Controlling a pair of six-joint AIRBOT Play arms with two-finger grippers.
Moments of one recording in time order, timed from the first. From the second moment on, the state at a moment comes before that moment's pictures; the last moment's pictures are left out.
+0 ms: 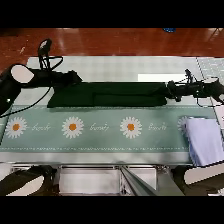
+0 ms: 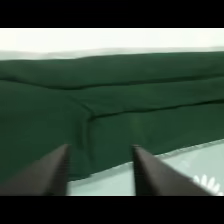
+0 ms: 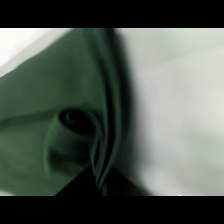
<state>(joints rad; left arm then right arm) -0.18 -1.20 1.06 1.06 -0.80 -1.48 -0.30 -1.73 1.16 -0.65 1.07 1.20</state>
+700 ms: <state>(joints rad) -0.50 -1.56 1.36 1.02 -0.90 -1.44 -0.40 -0.79 0.84 -0.84 1.32 1.31</state>
